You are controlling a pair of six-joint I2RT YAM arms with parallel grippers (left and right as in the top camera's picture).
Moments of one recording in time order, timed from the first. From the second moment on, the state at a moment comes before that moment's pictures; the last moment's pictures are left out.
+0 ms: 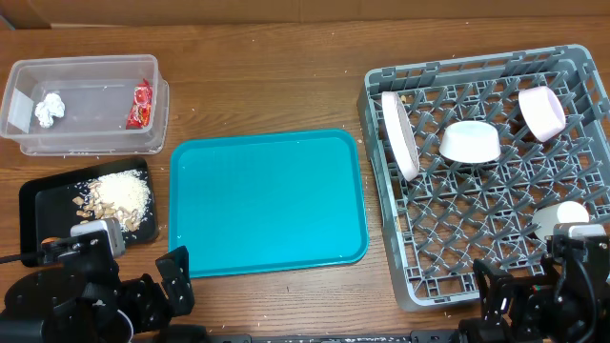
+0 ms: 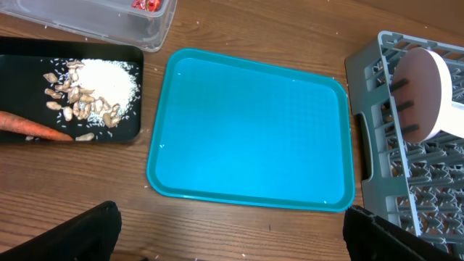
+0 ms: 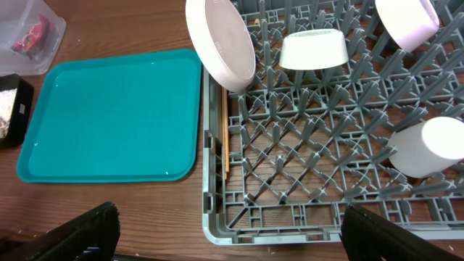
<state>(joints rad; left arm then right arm) -0.06 0.74 1.56 -1.60 0.03 -0.34 0.07 0.68 1.52 -1.63 -0.14 0.10</state>
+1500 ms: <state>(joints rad) -0.06 0.74 1.56 -1.60 0.03 -0.34 0.08 0.11 0.72 -0.63 -0.11 -0.08</state>
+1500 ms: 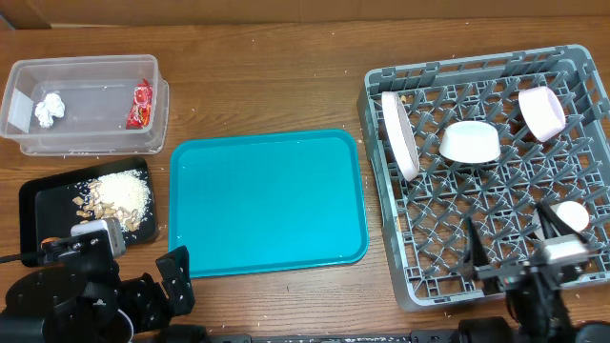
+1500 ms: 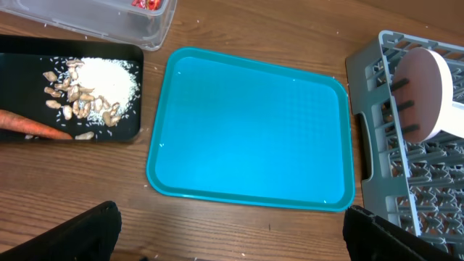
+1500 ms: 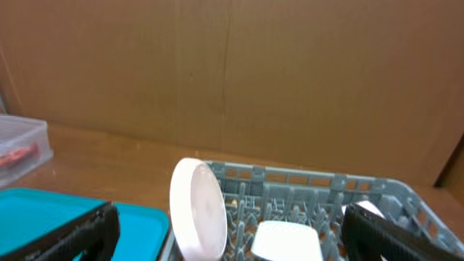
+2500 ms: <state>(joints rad) -0.06 0.74 1.56 -1.60 0.03 -0.34 0.07 0.01 0.02 0.07 -0.08 -0.09</state>
